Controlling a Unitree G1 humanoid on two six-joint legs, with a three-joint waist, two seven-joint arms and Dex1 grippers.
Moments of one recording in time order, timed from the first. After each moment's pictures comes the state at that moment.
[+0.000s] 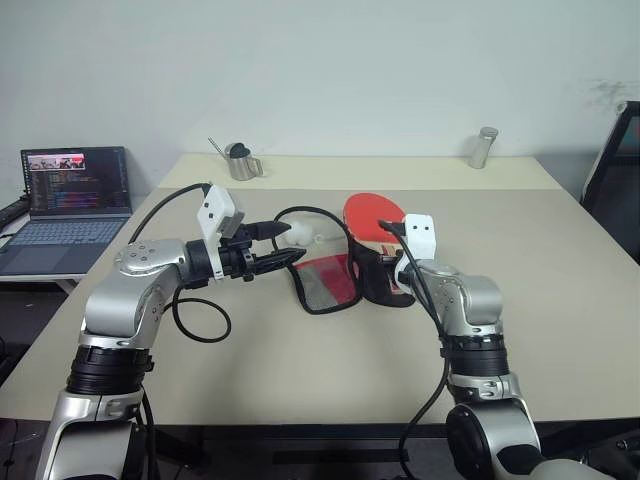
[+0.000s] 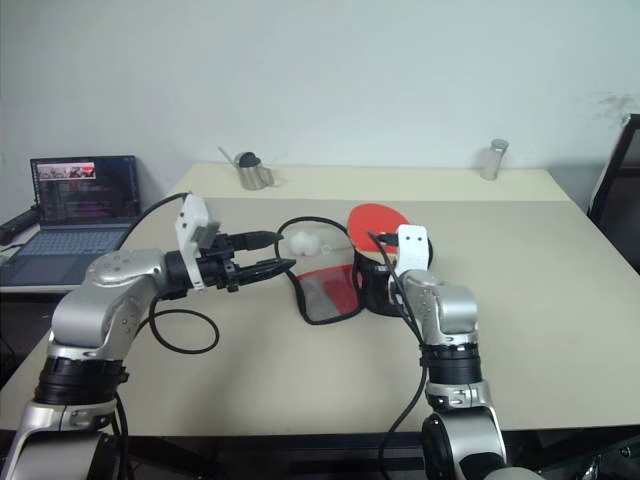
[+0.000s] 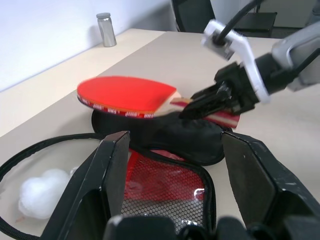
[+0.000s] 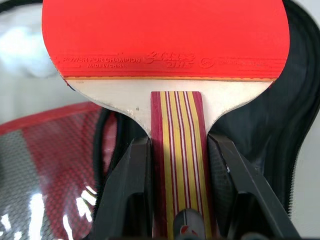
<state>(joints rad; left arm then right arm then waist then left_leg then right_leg) -0.65 0.70 0.08 0.00 -0.45 0.49 -1.03 -0.83 0.06 -0.17 0.11 0.15 1.07 -0.10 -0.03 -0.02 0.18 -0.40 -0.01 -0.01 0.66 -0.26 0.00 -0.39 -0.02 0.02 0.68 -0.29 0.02</state>
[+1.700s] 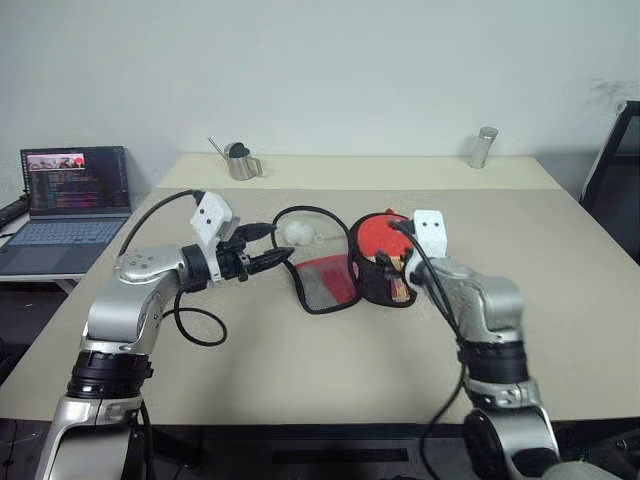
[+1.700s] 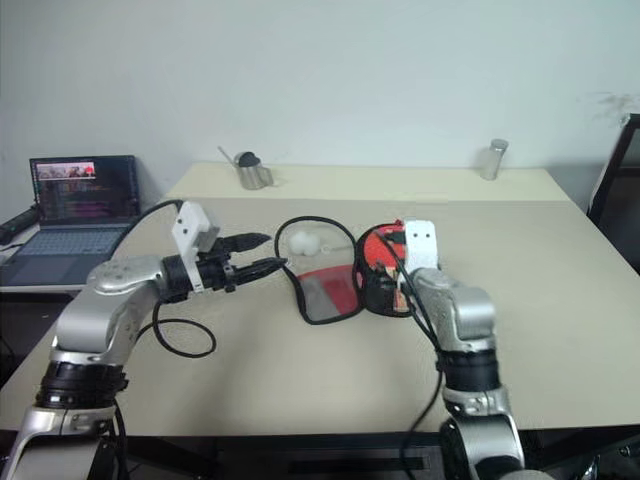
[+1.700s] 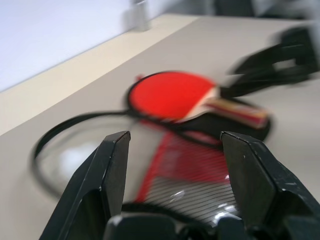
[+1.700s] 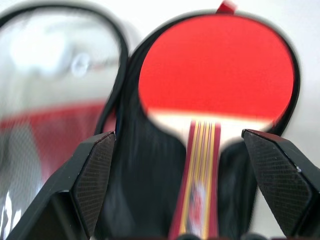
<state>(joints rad) -0.62 0.69 0.08 0.10 -0.35 0.40 -0.89 -0.72 -0.14 -0.04 -0.16 0.27 1.20 0.05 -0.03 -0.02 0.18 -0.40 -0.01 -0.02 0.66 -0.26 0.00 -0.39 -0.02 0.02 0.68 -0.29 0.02</state>
